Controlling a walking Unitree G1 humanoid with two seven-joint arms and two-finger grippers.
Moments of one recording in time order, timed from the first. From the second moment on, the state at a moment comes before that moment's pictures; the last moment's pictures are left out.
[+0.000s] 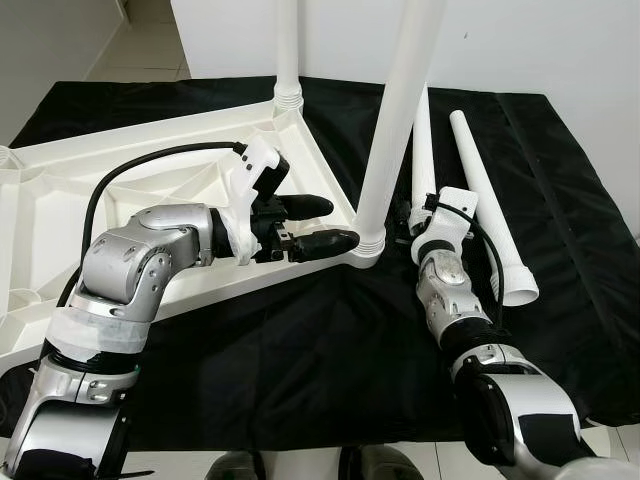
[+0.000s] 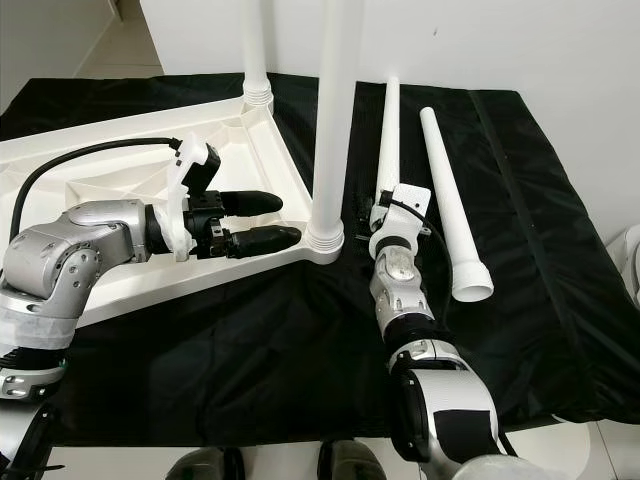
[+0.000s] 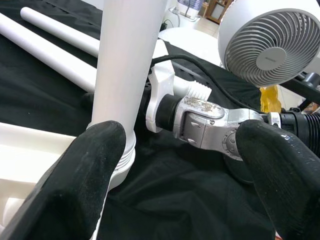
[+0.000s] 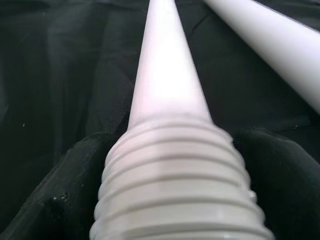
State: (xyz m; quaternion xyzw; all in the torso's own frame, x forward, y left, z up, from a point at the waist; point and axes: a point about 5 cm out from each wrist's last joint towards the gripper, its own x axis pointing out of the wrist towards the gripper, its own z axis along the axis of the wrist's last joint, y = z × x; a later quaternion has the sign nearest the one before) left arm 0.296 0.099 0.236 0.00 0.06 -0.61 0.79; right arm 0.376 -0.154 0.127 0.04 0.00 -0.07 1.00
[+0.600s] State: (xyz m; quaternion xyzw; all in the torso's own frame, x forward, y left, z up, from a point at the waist) left arm 0.295 0.097 0.239 -0.01 0.05 -0.62 0.78; right arm 0.360 -0.158 0.116 0.04 -0.03 -0.07 1.00
